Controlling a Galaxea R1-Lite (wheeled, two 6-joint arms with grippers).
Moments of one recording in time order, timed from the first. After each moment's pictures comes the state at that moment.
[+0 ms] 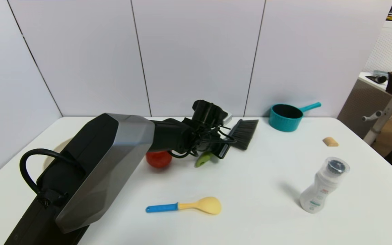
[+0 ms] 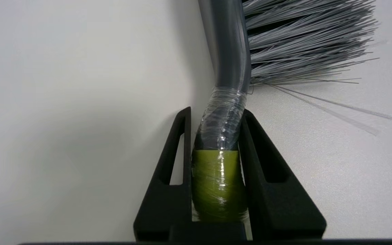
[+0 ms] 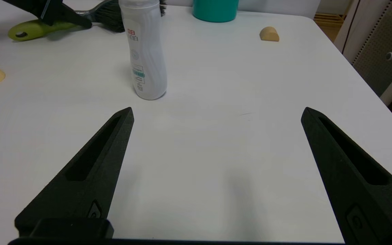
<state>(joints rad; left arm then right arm) -0.69 2.48 -1.96 0.11 -0.04 0.16 0.00 0.00 0.00 0.01 0.03 -0.07</state>
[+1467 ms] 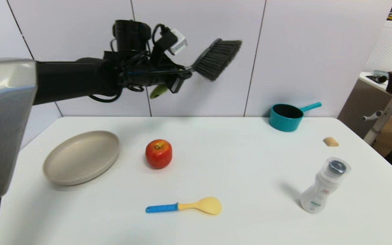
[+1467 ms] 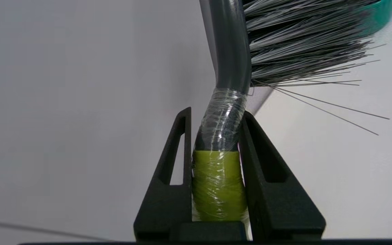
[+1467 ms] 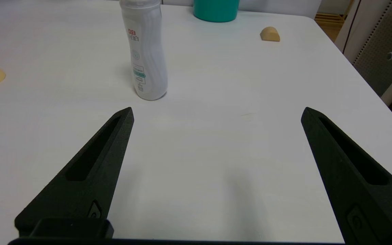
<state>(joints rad) -0.41 2.14 -1.96 -0.02 -0.31 0.58 0.00 0.00 0.00 0.01 0.03 -0.06</state>
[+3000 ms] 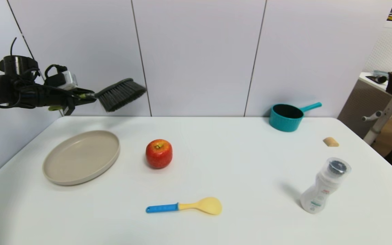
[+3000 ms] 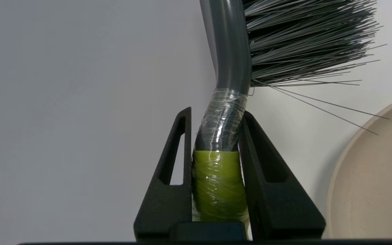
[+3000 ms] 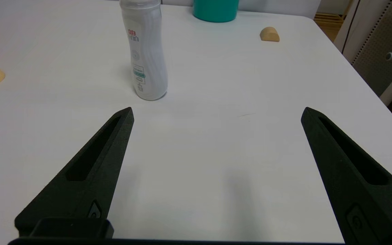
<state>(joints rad) 0.29 2.27 -1.97 0.24 -0.88 1.28 0.00 0.00 0.00 0.01 0.03 -0.07</state>
